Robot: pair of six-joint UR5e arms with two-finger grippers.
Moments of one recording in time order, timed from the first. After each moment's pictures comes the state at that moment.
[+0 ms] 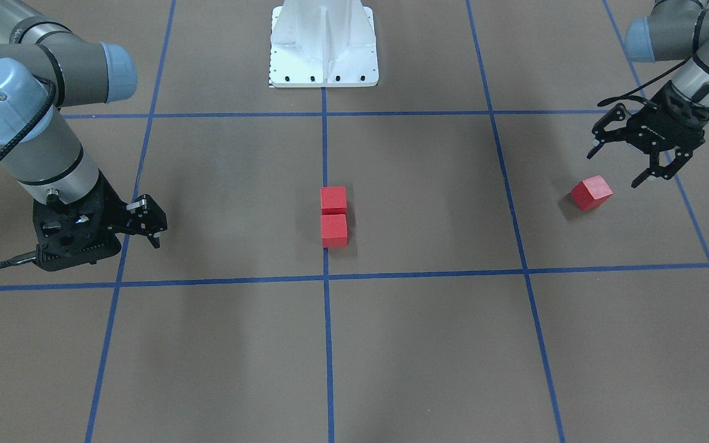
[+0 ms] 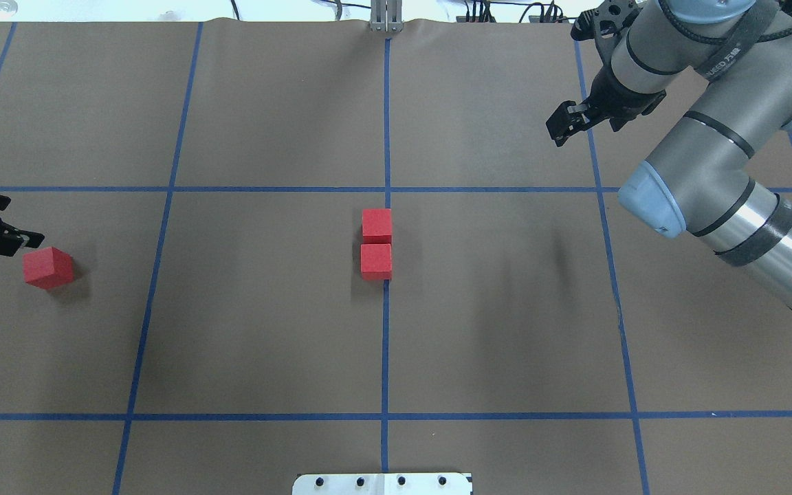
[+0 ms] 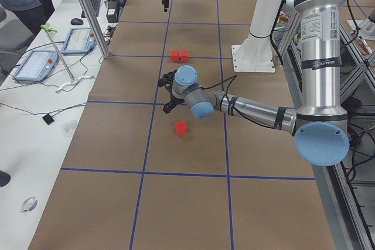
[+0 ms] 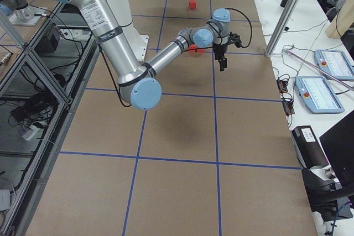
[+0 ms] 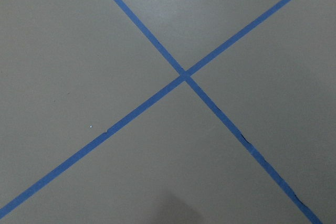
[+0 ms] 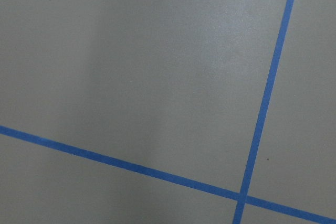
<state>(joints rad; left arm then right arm) -1.04 -1.46 -1.83 -2.32 -2.26 -0.21 0.94 -1.04 1.69 -1.59 2.06 0.59</state>
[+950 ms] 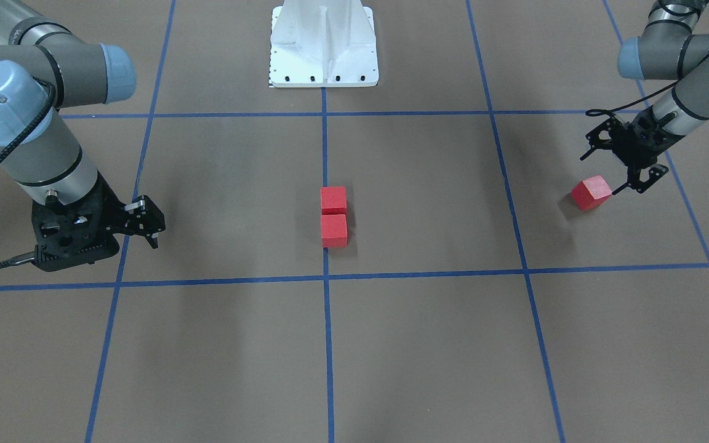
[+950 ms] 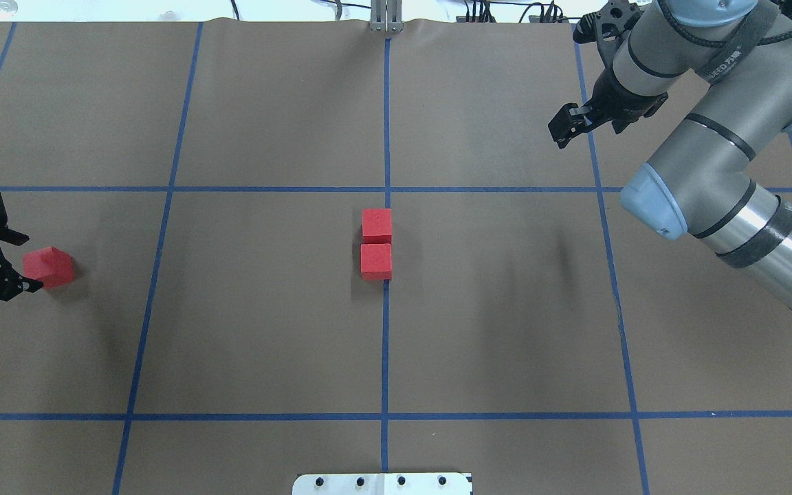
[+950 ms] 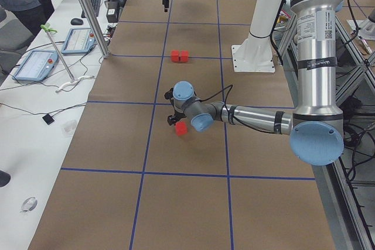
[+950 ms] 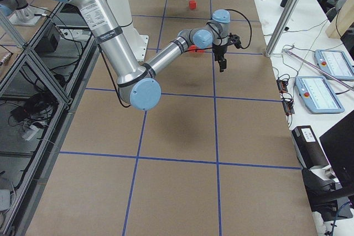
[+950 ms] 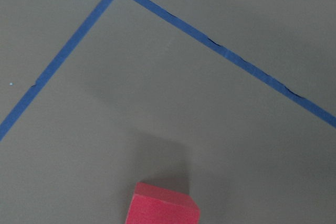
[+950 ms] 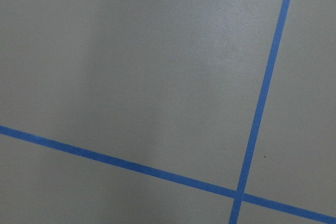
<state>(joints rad) -0.97 -1.47 -1.69 -2.31 -2.28 0.13 0.94 -1.05 1.69 -1.59 2.06 0.59</state>
